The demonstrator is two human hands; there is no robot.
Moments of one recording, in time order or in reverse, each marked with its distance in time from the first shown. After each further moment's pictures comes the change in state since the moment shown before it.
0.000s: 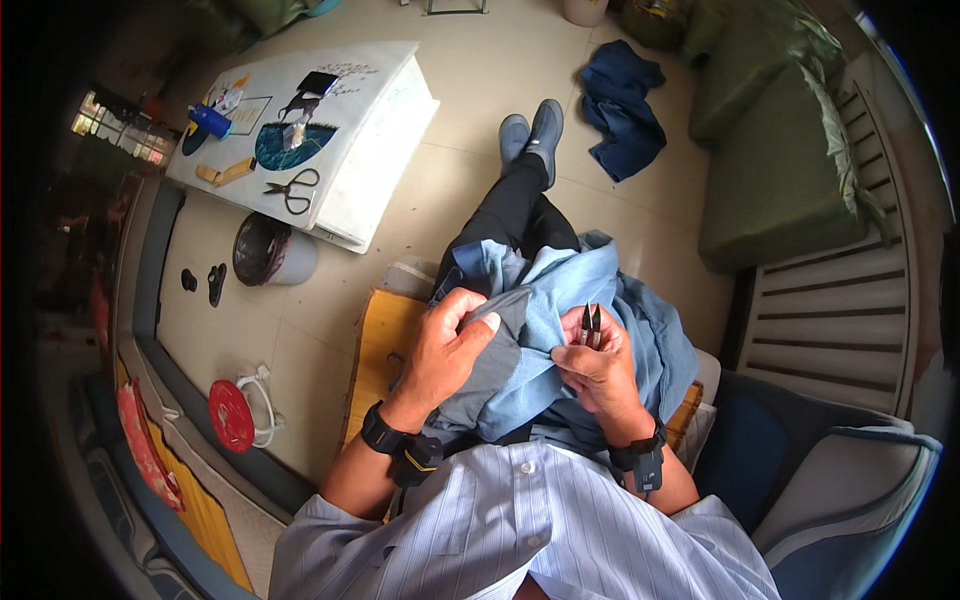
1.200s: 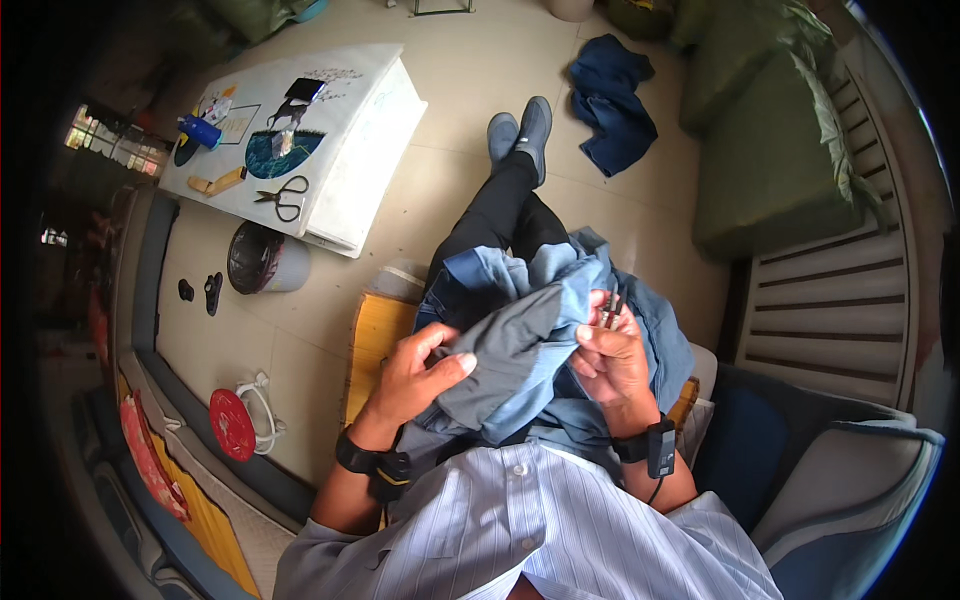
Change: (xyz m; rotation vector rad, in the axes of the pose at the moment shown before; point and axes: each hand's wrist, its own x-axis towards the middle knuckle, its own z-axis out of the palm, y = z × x) left_hand -0.025 0.008 -0.028 -0.073 -0.166 -0.224; right_hand 0.008 -0.007 -0.030 0.440 -0.006 0.009
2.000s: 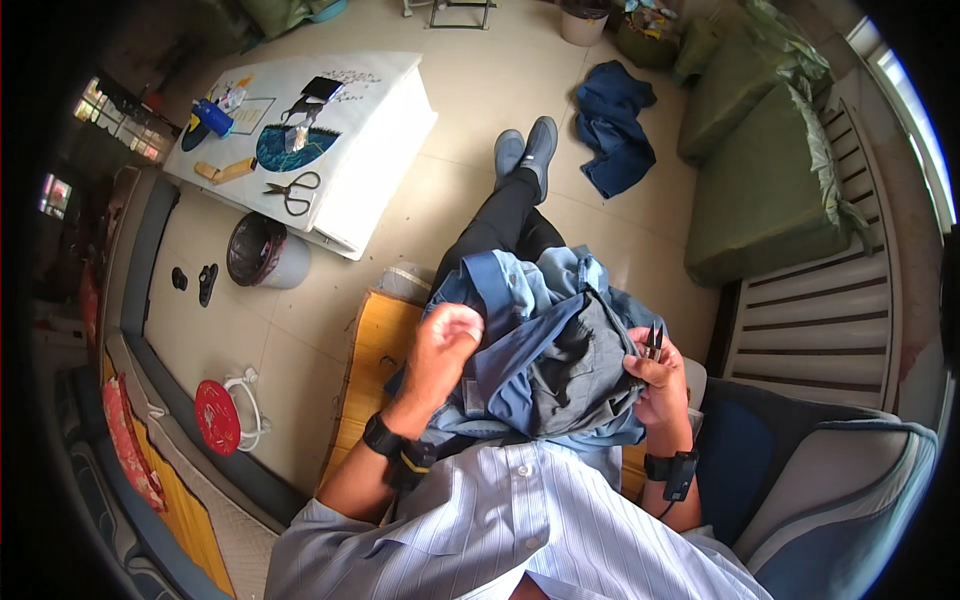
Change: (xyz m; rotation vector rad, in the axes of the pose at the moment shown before) left_hand 0.024 -0.053 0.020 -0.157 0.230 0.133; right_hand -0.048 -0.042 -0.021 -0.498 0.164 -0.095
